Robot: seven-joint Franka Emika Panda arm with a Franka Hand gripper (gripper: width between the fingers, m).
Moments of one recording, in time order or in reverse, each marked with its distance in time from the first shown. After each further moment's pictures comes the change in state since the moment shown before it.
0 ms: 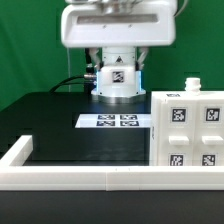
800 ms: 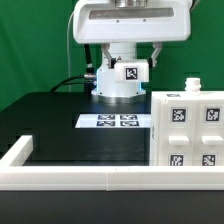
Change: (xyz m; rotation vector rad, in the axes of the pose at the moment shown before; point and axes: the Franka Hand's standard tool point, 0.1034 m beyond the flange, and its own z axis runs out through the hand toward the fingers) arm 0.008 -0.017 -0.006 0.004 -0.008 -0.025
